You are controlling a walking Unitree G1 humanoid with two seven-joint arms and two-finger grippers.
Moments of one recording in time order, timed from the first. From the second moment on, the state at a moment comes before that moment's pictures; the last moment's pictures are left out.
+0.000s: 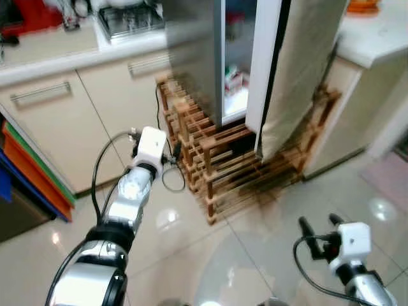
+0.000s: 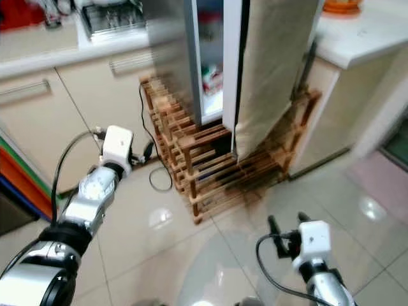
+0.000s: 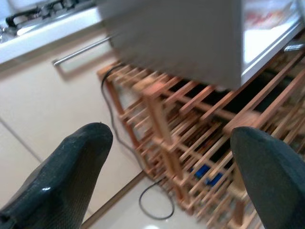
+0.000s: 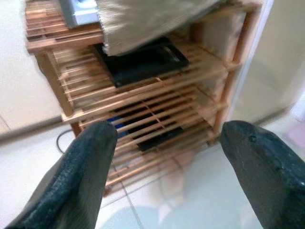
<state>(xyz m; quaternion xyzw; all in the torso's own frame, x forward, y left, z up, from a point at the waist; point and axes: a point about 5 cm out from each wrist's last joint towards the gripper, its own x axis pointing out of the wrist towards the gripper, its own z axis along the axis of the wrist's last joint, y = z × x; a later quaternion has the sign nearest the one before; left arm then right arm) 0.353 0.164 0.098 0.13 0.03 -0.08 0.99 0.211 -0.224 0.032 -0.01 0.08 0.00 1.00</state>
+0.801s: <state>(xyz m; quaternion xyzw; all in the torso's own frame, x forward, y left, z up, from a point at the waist) 0.347 0.138 0.100 0.13 0.00 -0.12 0.98 0.293 -0.188 0.115 -0.01 -0.02 -0.05 1.00</state>
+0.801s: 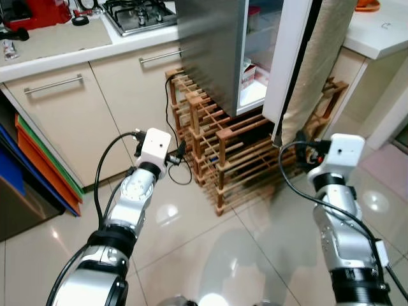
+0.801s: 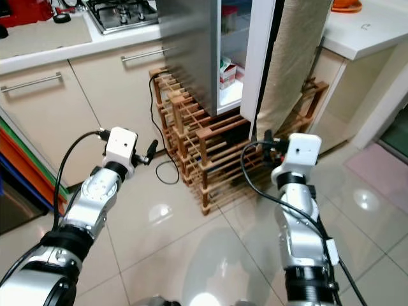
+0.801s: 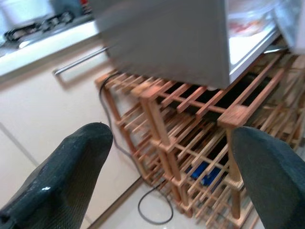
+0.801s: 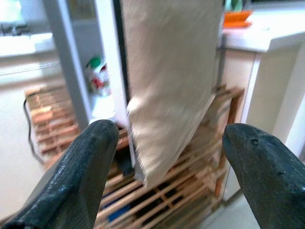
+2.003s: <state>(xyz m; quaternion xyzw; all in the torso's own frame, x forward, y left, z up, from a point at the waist) 0.340 0.129 0.097 0.14 0.00 -0.15 0.98 0.327 -0.137 0.133 0.01 -0.01 0.11 0.99</state>
